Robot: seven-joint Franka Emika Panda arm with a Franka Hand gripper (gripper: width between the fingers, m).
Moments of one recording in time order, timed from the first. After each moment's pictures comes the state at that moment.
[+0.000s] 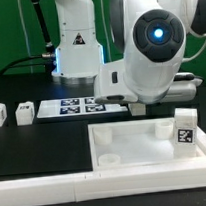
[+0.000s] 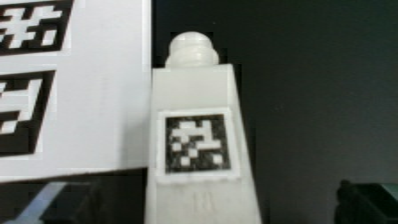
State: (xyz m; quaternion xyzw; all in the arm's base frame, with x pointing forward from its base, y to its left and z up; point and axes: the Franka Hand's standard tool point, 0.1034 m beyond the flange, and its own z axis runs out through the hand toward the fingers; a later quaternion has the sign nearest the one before) arm 0.376 0.105 0.011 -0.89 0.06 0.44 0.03
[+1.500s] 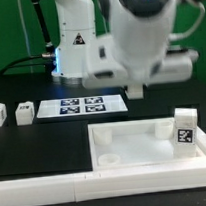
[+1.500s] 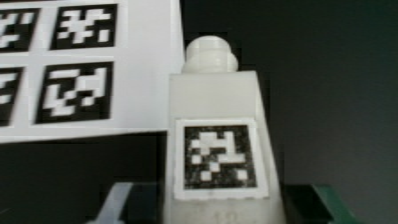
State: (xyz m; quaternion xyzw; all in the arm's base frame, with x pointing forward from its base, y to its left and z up) arm 0.425 0.074 0.087 -0.92 0.05 0.40 0.05
